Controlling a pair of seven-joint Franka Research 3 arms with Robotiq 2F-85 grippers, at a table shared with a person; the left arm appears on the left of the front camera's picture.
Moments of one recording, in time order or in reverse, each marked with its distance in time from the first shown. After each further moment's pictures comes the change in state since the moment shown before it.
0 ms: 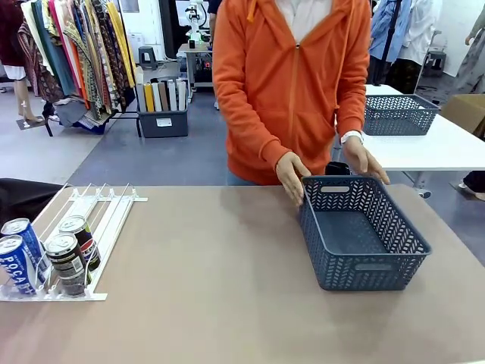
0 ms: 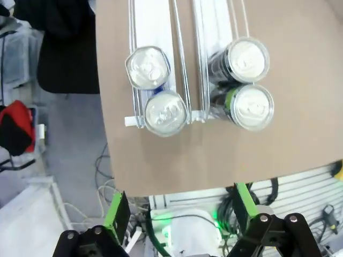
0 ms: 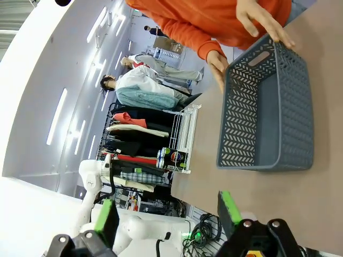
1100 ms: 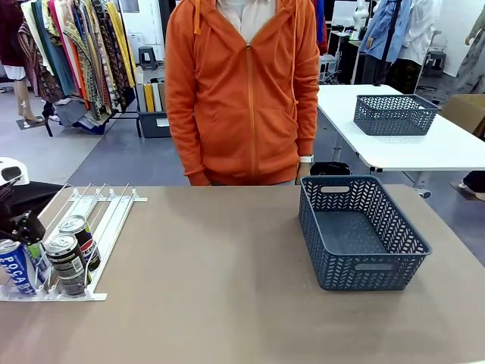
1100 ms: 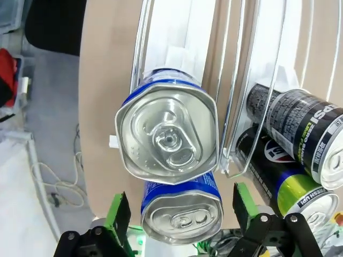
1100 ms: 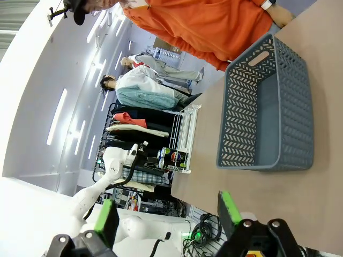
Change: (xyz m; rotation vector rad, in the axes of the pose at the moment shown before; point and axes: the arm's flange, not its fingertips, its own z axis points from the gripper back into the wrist) left arm 0.053 0.011 -0.129 0.025 0.187 0.227; right arm 0.000 0.000 0.000 0.000 0.000 -0.001
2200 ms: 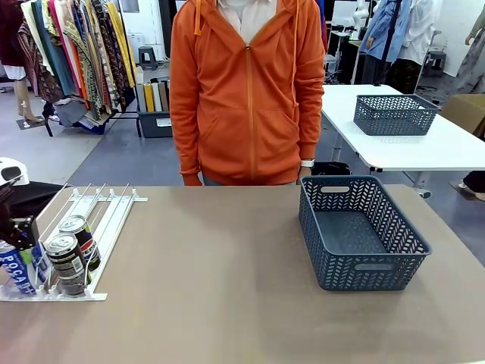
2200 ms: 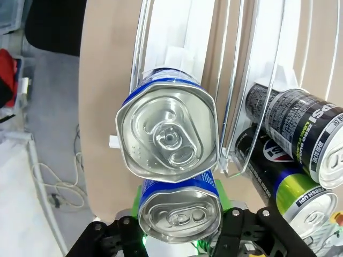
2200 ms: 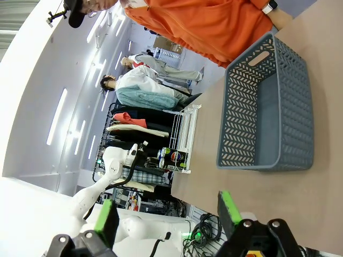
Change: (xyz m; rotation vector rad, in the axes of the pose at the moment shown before) left arm 0.001 -0.001 0.001 0.000 -0.004 -0.004; right arm 0.000 0.000 0.000 0.000 0.000 0.000
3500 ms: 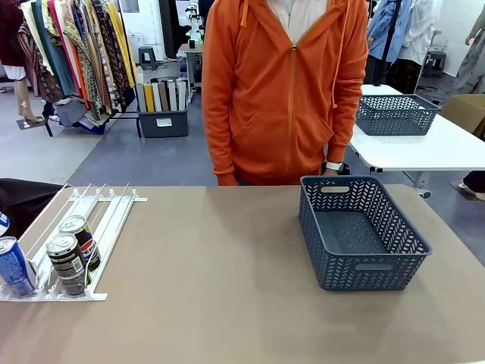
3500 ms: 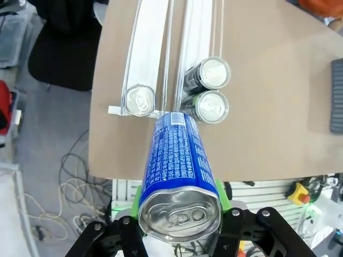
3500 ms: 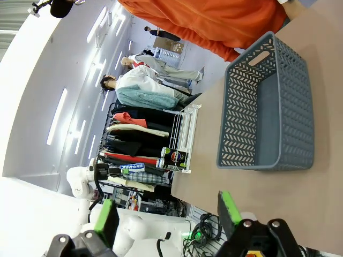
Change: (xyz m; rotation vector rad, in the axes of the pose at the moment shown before) left arm -0.127 0.010 0.188 -0.160 -0.274 -0.018; right arm 0.000 0.000 0.000 0.001 0.001 -0.001
